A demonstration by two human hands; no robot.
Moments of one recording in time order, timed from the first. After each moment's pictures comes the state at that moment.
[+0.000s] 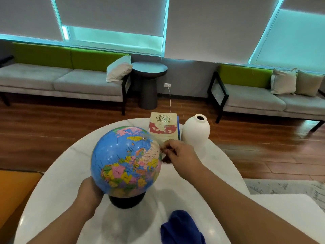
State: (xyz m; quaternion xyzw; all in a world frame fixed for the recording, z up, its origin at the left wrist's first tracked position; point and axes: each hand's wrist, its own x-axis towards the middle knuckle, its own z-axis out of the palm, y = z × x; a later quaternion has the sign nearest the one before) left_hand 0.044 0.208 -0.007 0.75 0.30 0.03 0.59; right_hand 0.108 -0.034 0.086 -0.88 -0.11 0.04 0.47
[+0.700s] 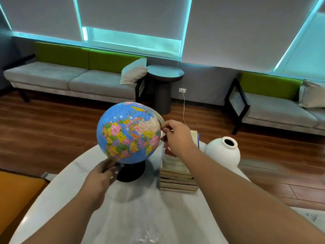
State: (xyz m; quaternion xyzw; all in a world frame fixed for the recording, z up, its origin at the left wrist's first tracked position) left_hand 0.160 0.249 0.001 0.62 0.25 0.05 0.75; right_hand 0.283 0.051 0.088 -0.88 -0.12 -0.02 0.45
